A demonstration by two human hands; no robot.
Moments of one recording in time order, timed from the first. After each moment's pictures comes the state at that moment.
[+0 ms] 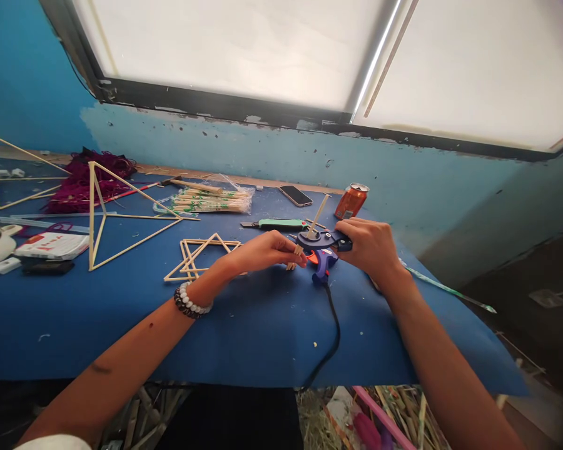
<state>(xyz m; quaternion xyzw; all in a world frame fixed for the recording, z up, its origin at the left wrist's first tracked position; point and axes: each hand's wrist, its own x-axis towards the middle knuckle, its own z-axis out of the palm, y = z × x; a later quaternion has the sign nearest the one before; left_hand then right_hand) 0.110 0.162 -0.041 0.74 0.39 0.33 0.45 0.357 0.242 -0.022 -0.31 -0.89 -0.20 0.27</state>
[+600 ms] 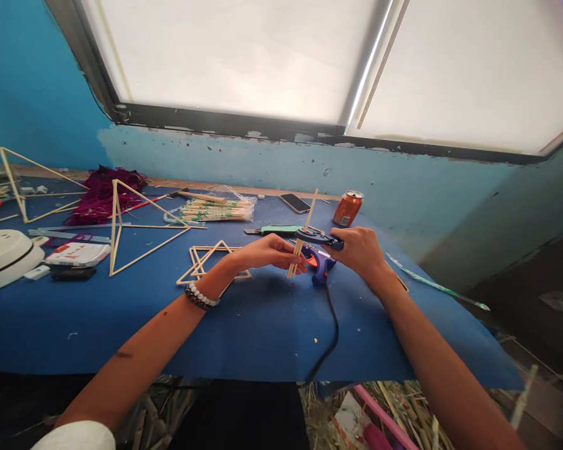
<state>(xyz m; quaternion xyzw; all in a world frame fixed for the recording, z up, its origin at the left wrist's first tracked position) 0.104 0.162 -0.030 0.67 0.38 0.30 0.57 0.346 0.246 -0.028 -0.42 -0.87 -0.17 0.20</state>
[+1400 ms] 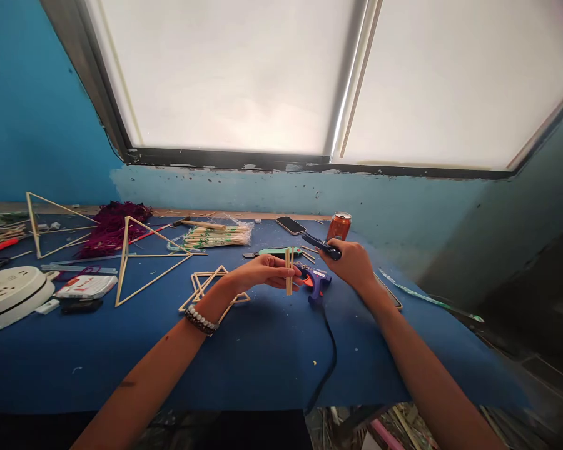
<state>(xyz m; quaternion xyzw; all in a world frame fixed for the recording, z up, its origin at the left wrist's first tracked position) 0.099 0.161 -0.022 0.60 0.39 0.34 0.61 0.345 0.253 -0.030 -0.44 -0.81 -0.07 0.37</state>
